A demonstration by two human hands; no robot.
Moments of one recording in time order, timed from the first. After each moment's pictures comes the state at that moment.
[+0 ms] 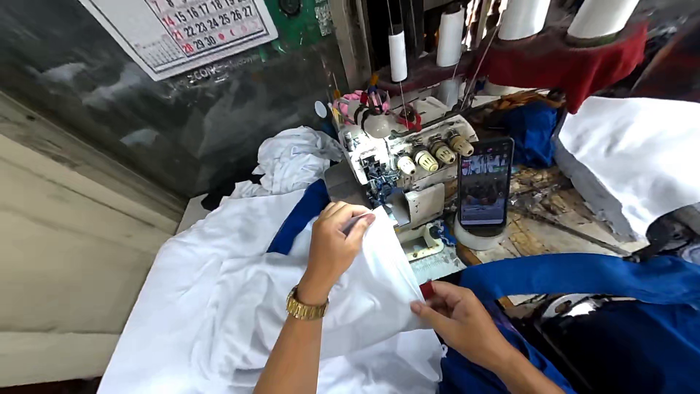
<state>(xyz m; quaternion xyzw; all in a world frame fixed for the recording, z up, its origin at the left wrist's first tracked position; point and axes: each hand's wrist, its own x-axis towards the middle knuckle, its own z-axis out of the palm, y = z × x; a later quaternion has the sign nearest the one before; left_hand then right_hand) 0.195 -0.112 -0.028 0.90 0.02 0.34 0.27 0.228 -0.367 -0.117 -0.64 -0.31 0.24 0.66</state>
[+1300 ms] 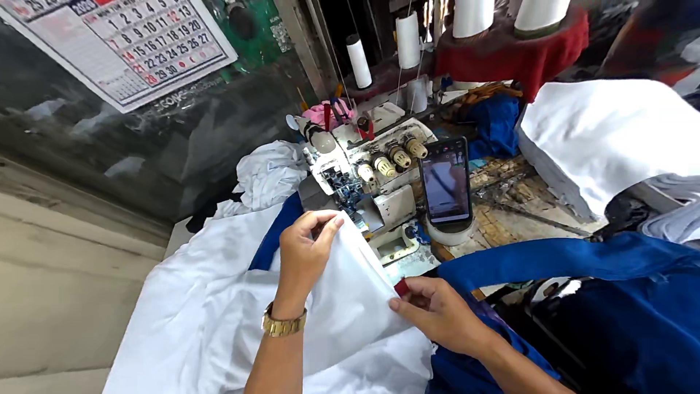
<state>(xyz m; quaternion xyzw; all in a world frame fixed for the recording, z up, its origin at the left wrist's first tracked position) 0.199 -0.130 -0.011 0.88 0.05 0.33 0.34 0.242 -0.379 -0.101 -0.60 -0.36 0.27 0.66</state>
